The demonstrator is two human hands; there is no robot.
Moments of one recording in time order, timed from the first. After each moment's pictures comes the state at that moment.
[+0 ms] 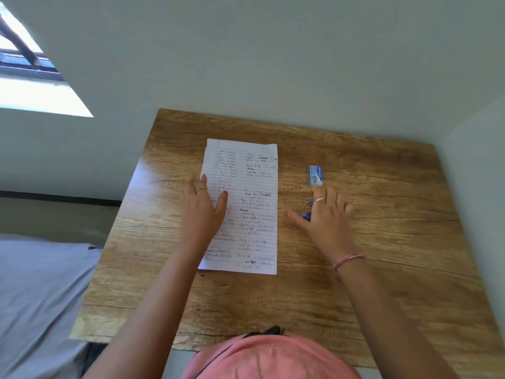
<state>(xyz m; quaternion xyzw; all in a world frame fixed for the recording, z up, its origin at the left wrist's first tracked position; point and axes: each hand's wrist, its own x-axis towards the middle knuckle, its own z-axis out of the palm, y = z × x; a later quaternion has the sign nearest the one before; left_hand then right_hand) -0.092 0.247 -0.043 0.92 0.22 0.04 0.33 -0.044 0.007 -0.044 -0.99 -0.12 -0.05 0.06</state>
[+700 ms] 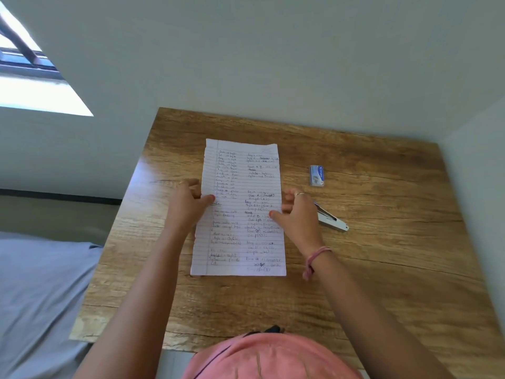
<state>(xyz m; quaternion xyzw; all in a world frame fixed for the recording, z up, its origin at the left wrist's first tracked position) -0.078 0.282 -0.041 0.80 0.31 -0.02 0.52 -0.045 0.061 -0.045 -0.90 0.00 0.10 0.43</state>
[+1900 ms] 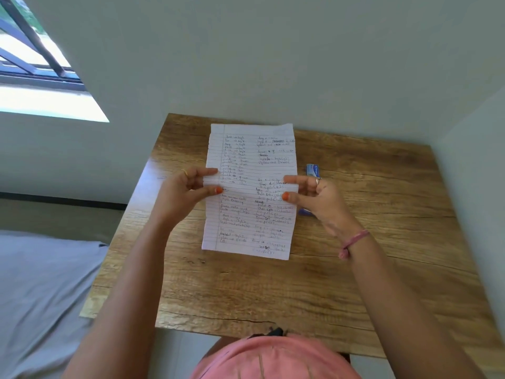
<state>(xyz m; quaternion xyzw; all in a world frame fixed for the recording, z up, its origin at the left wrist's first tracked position) -0.113 0.283 0.014 0.82 0.13 0.04 0.55 -0.042 0.009 0.009 -0.72 -0.07 0.22 0.65</state>
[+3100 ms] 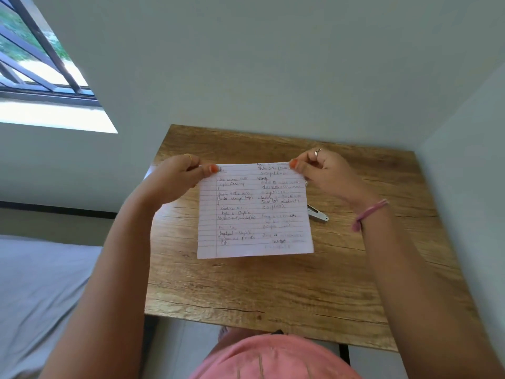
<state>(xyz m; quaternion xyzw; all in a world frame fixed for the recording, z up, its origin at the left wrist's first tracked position) -0.119 0.275 0.078 0.90 0.08 -0.05 0.43 -0.033 -0.013 0.082 -0.85 -0.20 0.16 0.47</state>
